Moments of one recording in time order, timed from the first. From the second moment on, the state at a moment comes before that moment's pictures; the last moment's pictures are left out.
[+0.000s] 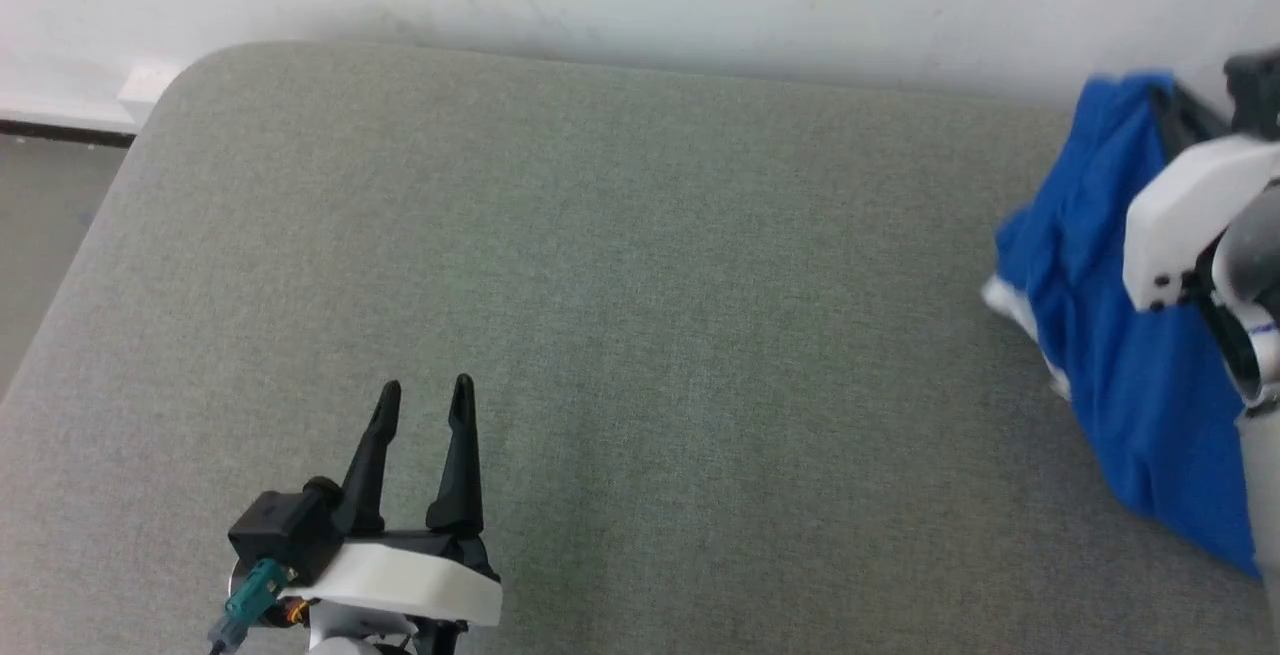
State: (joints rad) left arm -0.01 0.05 -0.10 0.07 -0.36 -0.04 -0.26; right arm -0.51 -0.27 -0.02 0.11 0.02 0.13 0.46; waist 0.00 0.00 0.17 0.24
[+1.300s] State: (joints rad) left arm 0.00 0.05 -0.12 0.09 -0.37 -0.04 -0.26; right arm -0.26 -0.23 0.23 0.01 0.19 0.13 0.47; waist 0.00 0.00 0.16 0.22
